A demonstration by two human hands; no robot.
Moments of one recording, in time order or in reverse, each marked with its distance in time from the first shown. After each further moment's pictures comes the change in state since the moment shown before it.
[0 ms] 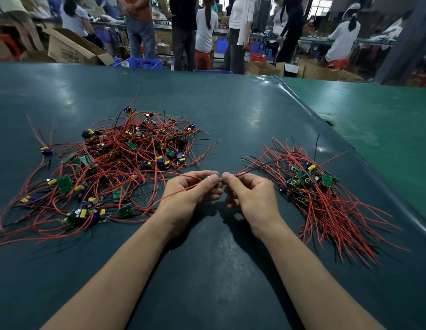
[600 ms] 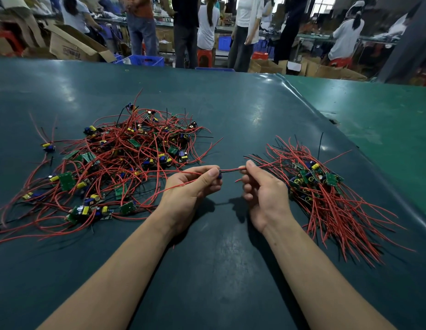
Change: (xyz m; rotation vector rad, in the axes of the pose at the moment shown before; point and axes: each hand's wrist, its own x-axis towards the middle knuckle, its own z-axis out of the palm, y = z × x) left_hand 0.003 0.004 0.005 -0.174 0.059 -0.010; right_hand 0.012 -0.004 -0.003 0.460 0.122 0.209
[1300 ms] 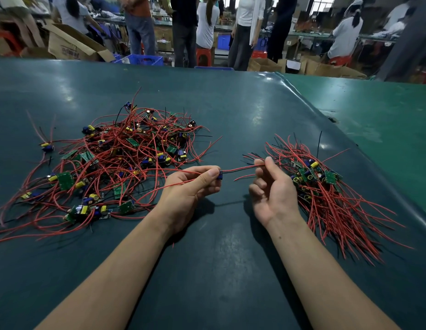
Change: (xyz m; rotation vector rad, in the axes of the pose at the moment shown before) left_hand -0.002 0.003 0.000 0.038 -0.025 -0.027; right_hand 0.006 -0.011 -0.008 0.244 0.089 0.006
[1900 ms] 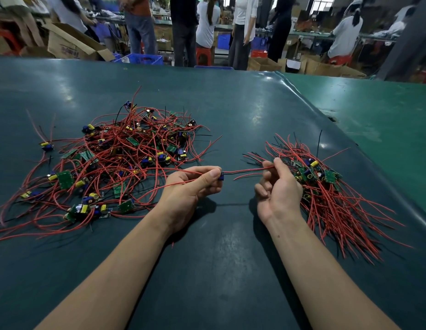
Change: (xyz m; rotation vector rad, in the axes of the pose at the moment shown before) left_hand -0.002 0.001 0.001 0.047 -0.004 -0.007; right_hand 0.005 0.001 -0.005 0.021 0.128 -0.091
